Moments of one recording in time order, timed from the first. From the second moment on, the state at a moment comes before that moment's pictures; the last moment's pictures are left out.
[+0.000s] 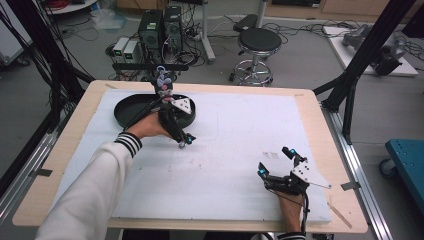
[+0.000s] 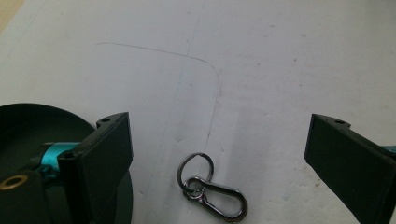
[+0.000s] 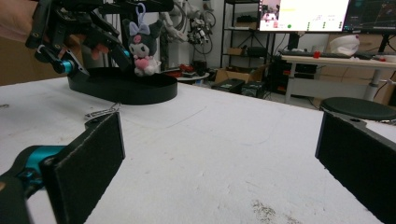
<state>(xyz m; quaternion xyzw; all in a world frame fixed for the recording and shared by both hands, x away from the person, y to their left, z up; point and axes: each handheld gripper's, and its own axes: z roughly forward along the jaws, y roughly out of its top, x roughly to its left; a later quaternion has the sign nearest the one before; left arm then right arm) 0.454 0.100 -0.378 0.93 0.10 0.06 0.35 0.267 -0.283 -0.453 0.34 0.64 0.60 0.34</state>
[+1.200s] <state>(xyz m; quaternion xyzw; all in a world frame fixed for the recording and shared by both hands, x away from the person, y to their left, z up) 0.463 0.096 -0.406 0.95 0.11 0.06 0.27 0.267 -0.283 -0.453 0.35 0.64 0.60 0.33</state>
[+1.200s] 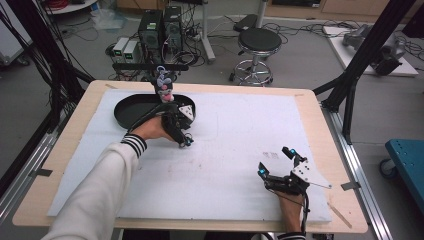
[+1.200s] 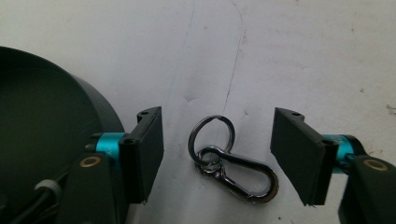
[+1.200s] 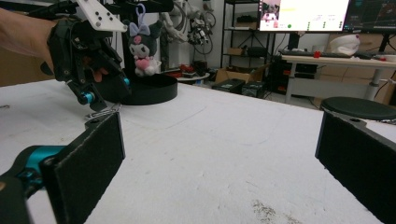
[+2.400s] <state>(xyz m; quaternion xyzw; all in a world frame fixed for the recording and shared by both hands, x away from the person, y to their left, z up) 0.466 0.100 -0.406 0.96 0.11 0.05 0.25 0.267 -0.283 -0.453 0.35 0.63 0.61 0.33</state>
